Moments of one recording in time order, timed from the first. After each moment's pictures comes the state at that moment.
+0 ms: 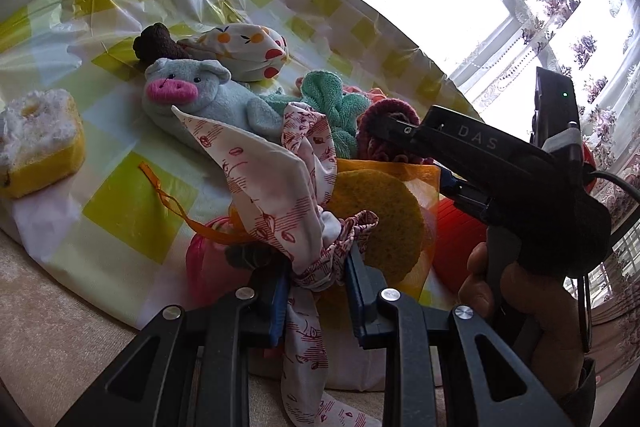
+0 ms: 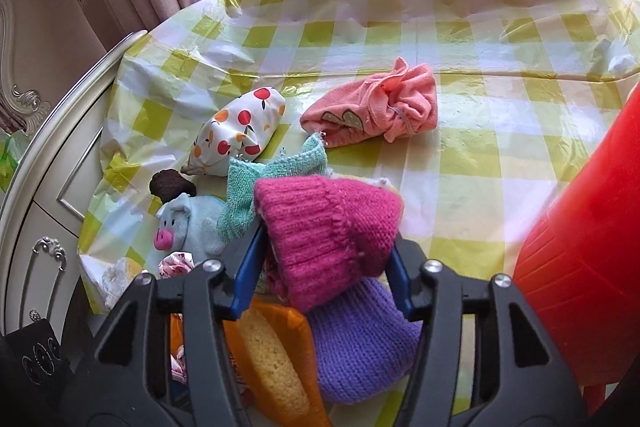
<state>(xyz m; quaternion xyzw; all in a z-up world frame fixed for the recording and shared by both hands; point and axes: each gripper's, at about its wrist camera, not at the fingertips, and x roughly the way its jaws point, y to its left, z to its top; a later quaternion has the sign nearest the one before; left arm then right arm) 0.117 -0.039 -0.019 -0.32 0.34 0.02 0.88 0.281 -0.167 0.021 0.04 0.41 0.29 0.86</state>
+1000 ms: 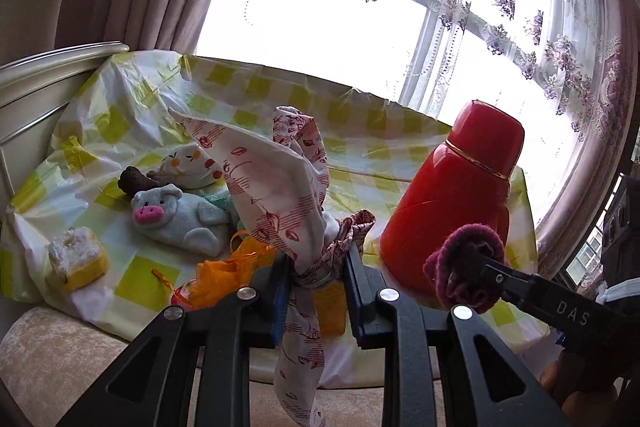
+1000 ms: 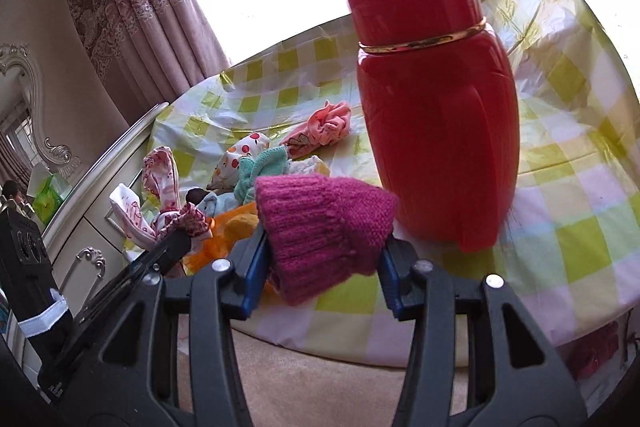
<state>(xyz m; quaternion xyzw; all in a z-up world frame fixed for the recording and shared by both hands) 0.079 -0.117 0.059 -0.14 0.24 0.03 0.96 0.152 -0.316 0.049 0.14 0.32 0.25 0.90</state>
